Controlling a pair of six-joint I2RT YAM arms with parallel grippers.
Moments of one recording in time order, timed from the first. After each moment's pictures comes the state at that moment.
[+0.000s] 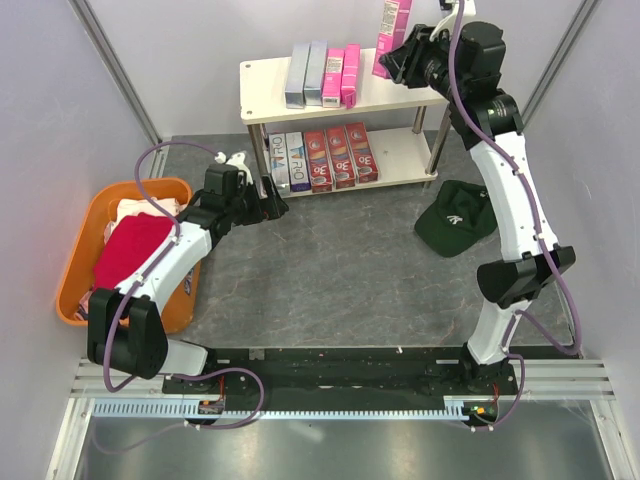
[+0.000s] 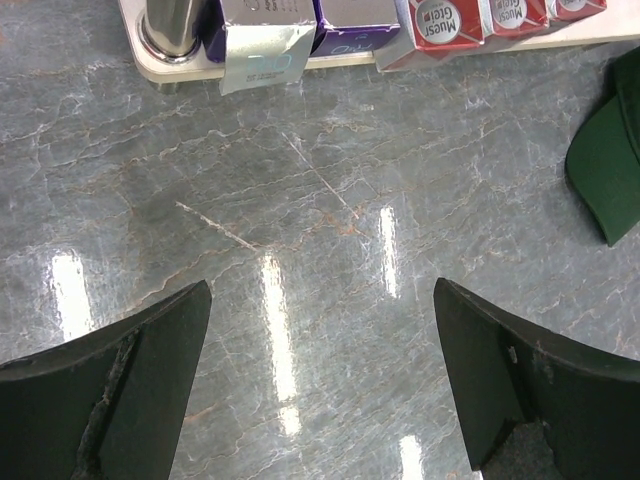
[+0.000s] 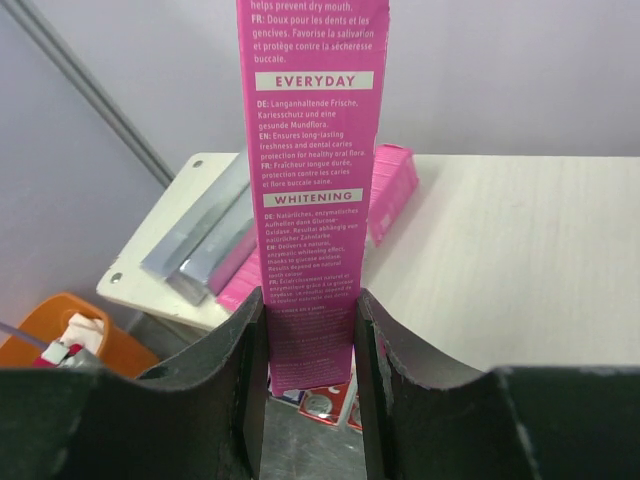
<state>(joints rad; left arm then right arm) -0.26 1.38 1.03 -0.29 0.17 -0.42 0.29 1.84 2.29 -0.45 -0.24 0.31</state>
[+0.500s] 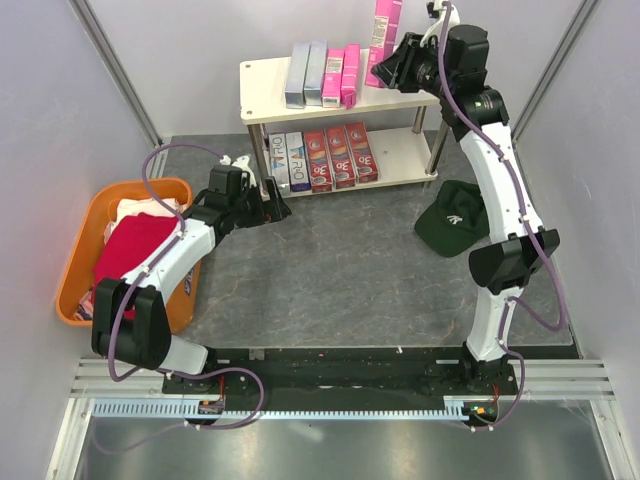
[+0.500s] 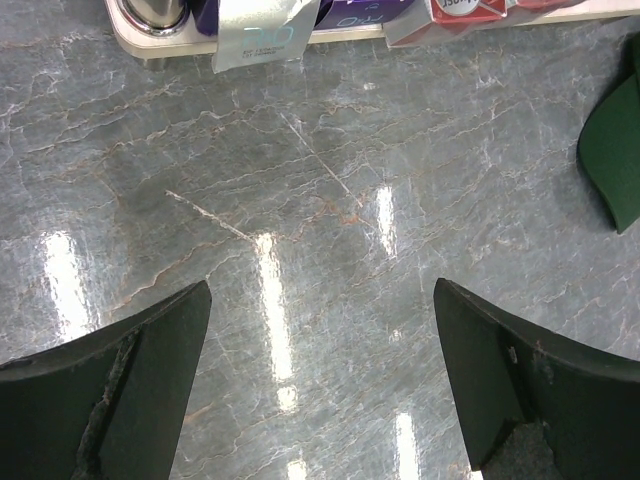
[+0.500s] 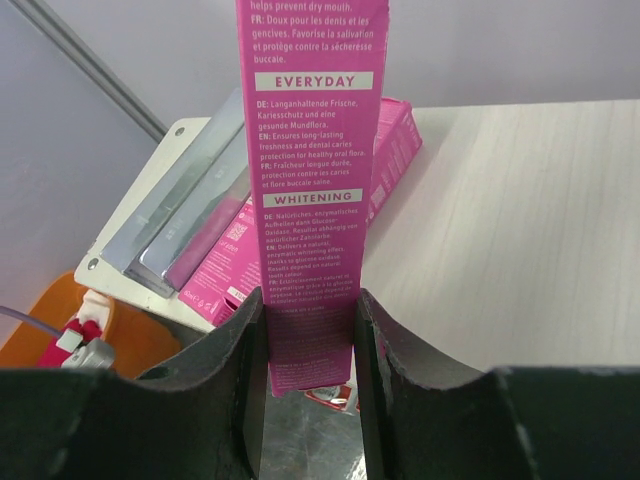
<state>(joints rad) -0.26 1.43 1.03 -0.29 0.19 -0.43 0.24 1.97 2.37 -0.49 -0.32 0.35</state>
